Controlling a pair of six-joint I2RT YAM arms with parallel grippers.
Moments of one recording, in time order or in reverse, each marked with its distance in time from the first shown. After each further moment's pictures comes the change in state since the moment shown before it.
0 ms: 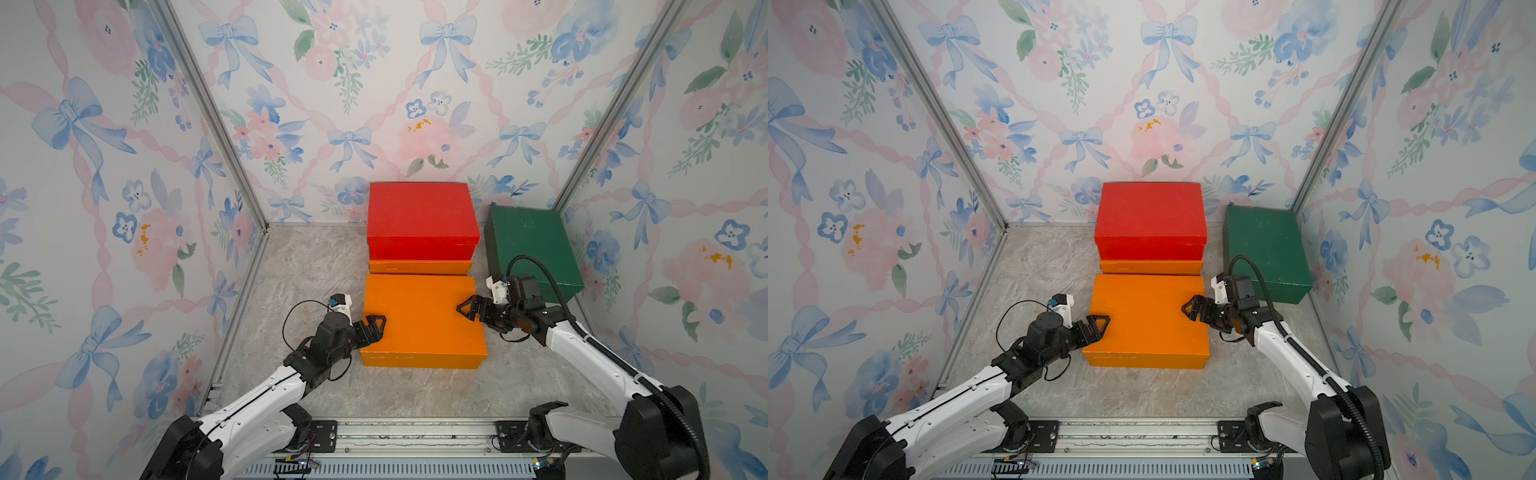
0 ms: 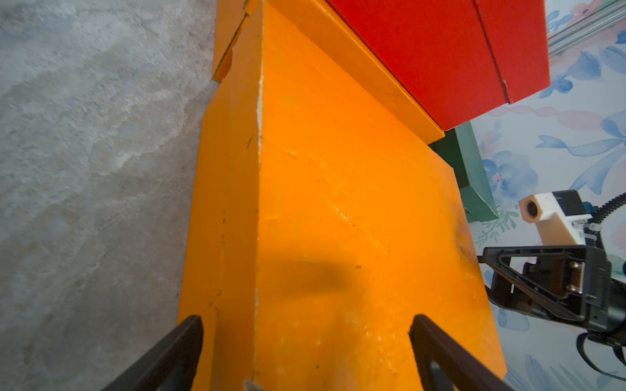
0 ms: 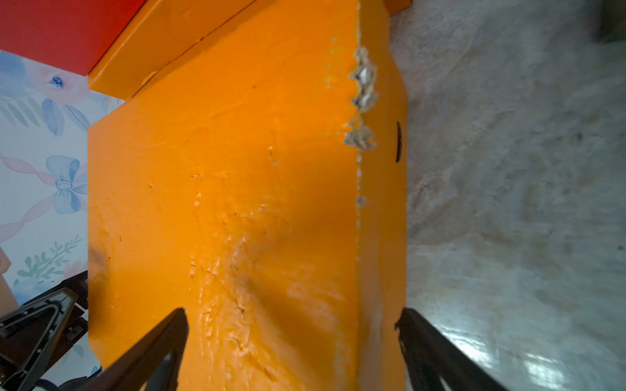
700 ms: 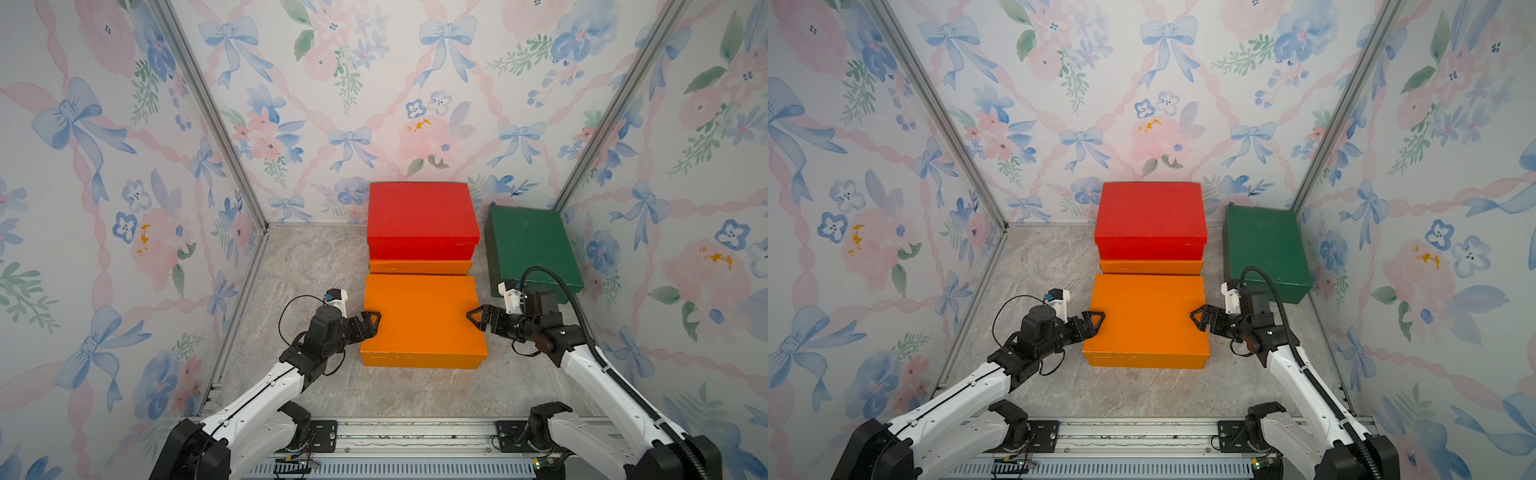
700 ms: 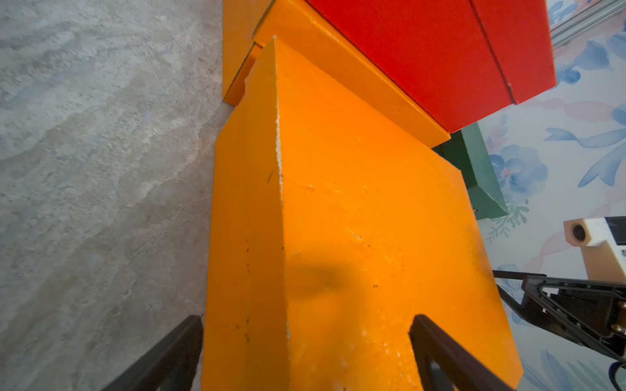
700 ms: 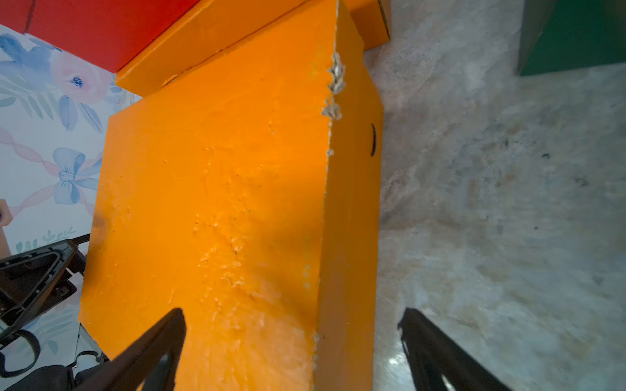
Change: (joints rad) left arm 0.098 0.034 0.013 -0.012 0.100 0.106; right arm -0.050 -0.217 -0.142 0.002 -0.003 -0.075
